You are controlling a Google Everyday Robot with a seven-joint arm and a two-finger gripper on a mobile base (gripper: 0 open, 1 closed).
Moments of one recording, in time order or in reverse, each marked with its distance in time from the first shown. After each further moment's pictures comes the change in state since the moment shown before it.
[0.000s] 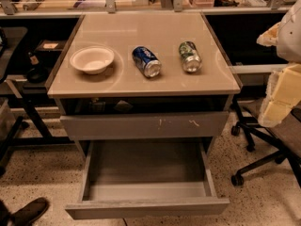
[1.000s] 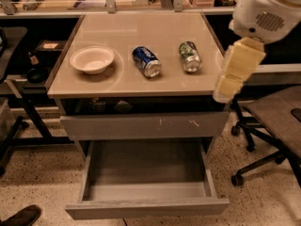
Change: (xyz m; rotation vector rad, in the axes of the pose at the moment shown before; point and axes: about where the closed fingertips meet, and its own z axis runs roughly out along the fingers) arm -0.067 -0.019 0.002 -0.007 -0.016 0.091
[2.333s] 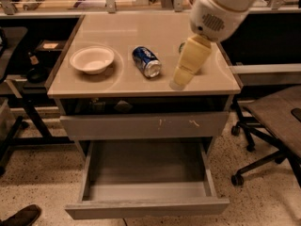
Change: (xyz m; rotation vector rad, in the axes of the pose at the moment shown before) arm -0.064 -0.017 0.036 0.012 -0.066 0.083
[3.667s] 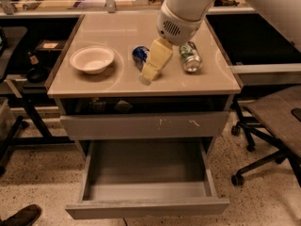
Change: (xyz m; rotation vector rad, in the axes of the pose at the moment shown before) arm -0.054 -0.018 0.067 -0.047 -0.009 0.103
